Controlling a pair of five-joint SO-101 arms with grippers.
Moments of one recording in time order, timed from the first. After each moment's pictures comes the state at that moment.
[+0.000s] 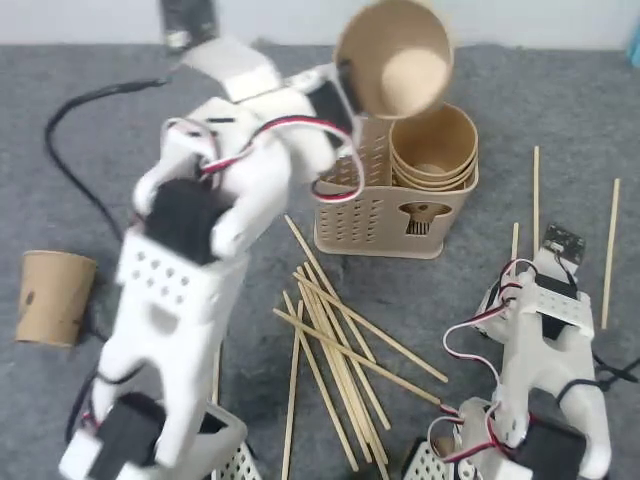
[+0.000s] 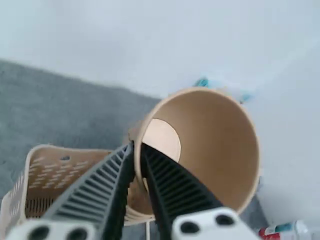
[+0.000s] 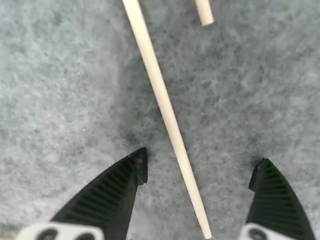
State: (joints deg) left arm 24.3 -14.9 -18.2 68.9 43.8; right arm 17.1 -20.6 60.7 53.4 -9.5
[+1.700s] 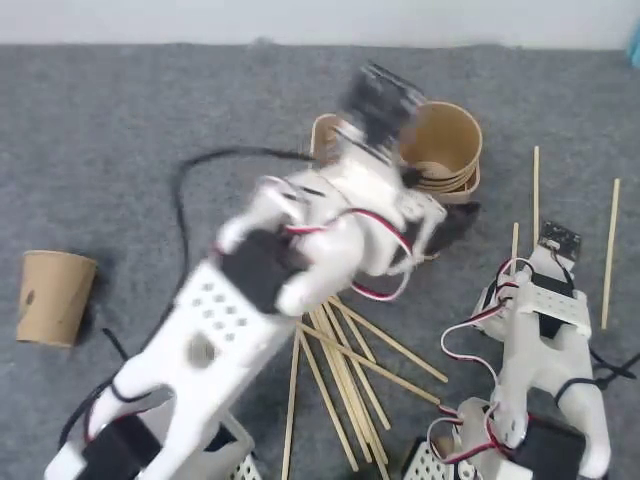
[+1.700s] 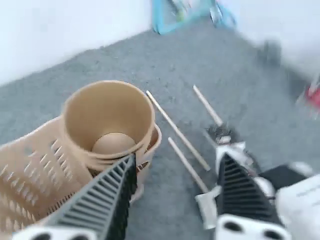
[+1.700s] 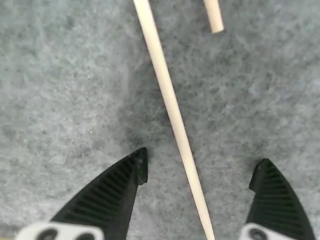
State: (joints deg) left arm 39.9 -22.9 3.7 66.2 13.1; right arm 15.9 -20.6 60.7 53.0 -9.5
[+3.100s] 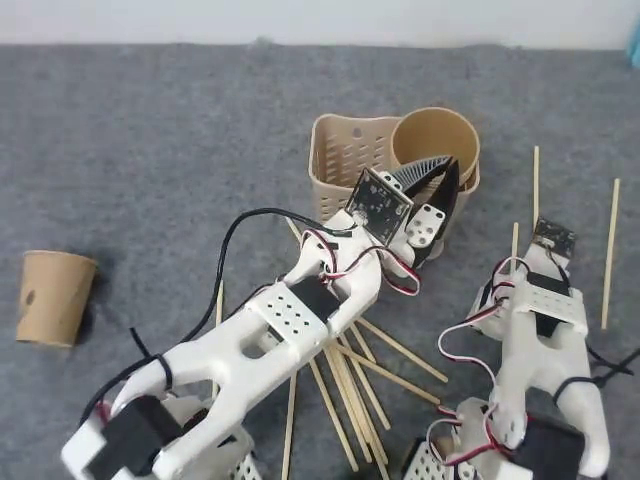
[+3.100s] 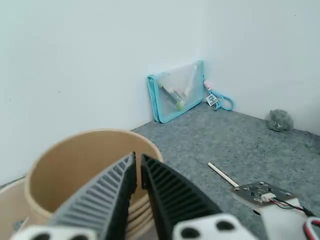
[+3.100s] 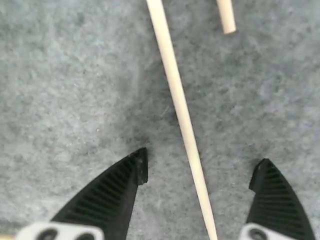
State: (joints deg) left arm 39.4 -14.8 50.0 -16.1 5.9; right arm 14.5 -20.6 60.7 53.0 -8.9
